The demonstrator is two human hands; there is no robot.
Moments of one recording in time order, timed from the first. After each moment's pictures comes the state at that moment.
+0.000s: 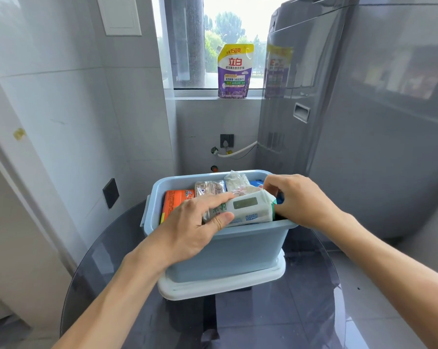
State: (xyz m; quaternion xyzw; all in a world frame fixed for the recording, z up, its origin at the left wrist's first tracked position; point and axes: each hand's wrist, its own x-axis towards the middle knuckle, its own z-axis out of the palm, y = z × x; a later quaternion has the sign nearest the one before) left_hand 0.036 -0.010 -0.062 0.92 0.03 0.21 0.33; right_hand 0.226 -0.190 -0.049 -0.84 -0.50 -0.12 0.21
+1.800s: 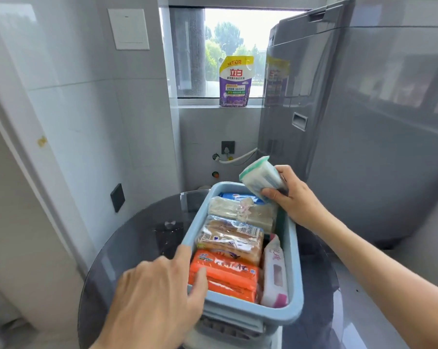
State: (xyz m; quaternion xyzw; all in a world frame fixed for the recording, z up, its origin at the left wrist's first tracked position) left_hand -0.080 -0.069 -0.053 0.95 0.23 0.20 -0.04; right_hand 0.213 -0.187 -0.054 -0.81 -0.43 -0.04 0.41
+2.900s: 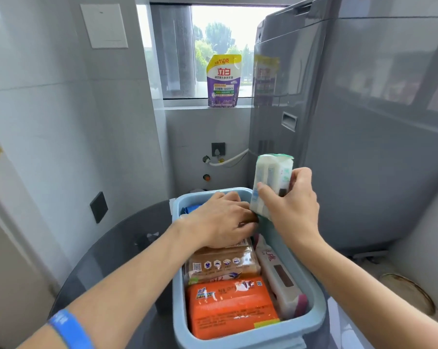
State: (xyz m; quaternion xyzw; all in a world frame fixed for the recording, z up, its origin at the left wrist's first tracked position) left_hand 0.121 -0.032 -0.047 0.99 -0.09 0.05 0.02; right_hand 0.184 -0.179 -0.042 -0.80 -0.18 -0.15 0.56
